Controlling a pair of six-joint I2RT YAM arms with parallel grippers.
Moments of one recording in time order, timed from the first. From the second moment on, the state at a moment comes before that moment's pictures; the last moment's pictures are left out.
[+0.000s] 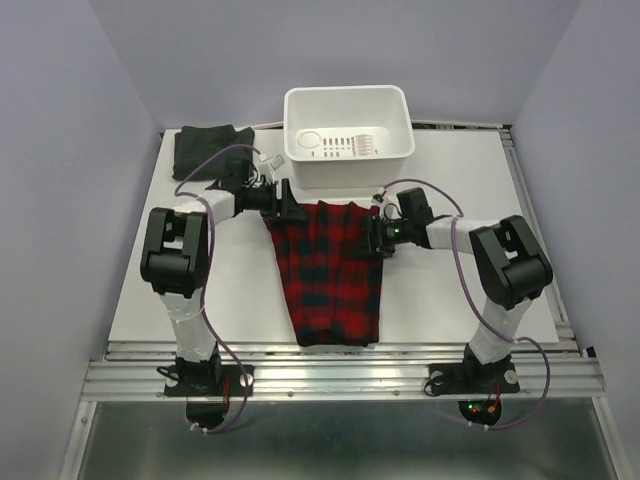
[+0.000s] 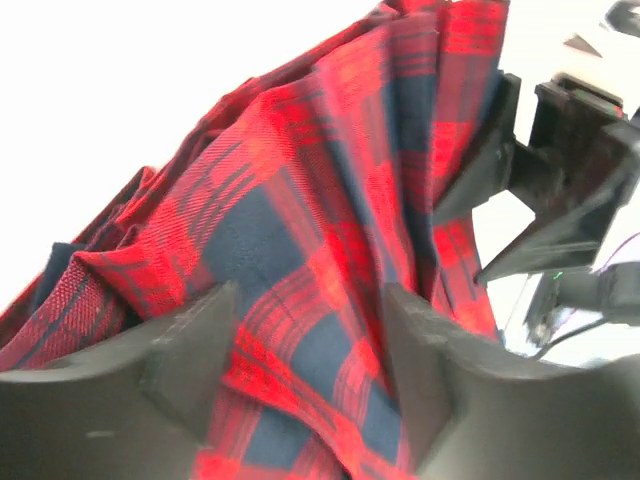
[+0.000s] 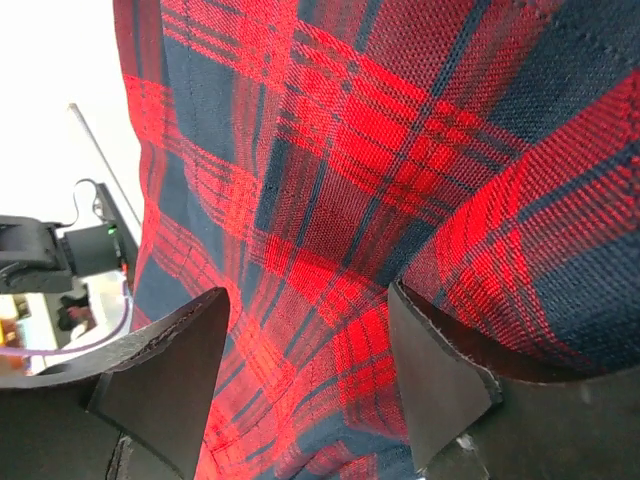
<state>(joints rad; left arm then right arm) -0.16 1.94 1.21 -0.12 0.88 -0.23 0.35 1.84 0.96 0.01 -0.79 0.42</state>
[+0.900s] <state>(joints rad) -0.96 0.82 0.61 -0.55 0.29 0.88 0.75 1.61 0.87 -0.33 -0.92 0.30</state>
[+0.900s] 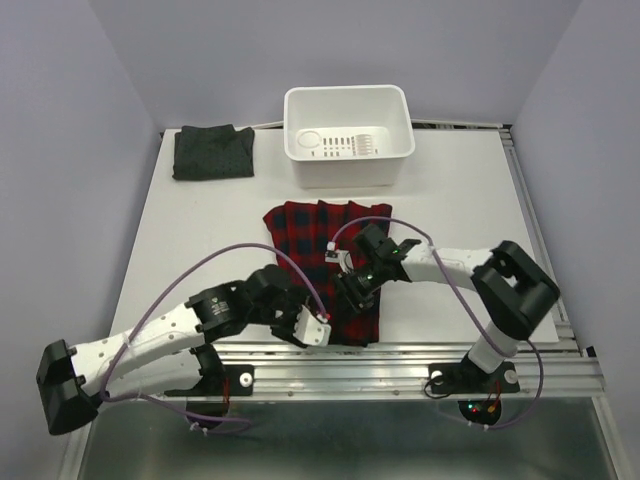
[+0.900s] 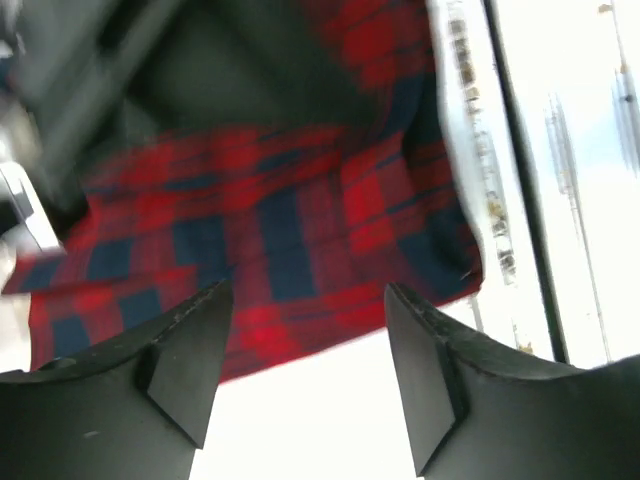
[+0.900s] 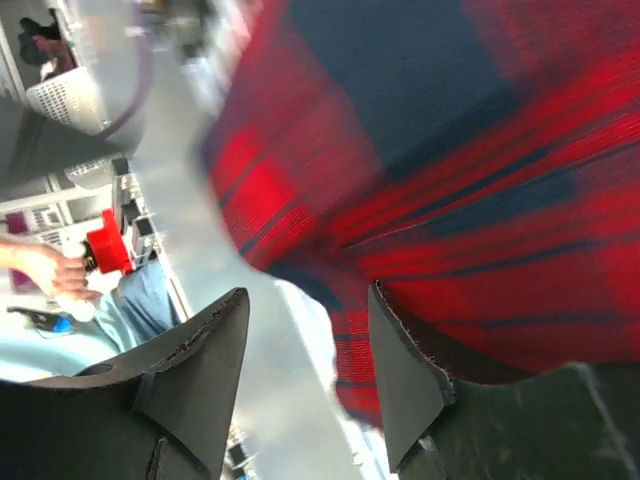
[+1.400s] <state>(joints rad) -1.51 0.91 0.52 -0.42 -0.08 0.74 0.73 1.86 0.93 -0.33 -0.97 0.33</state>
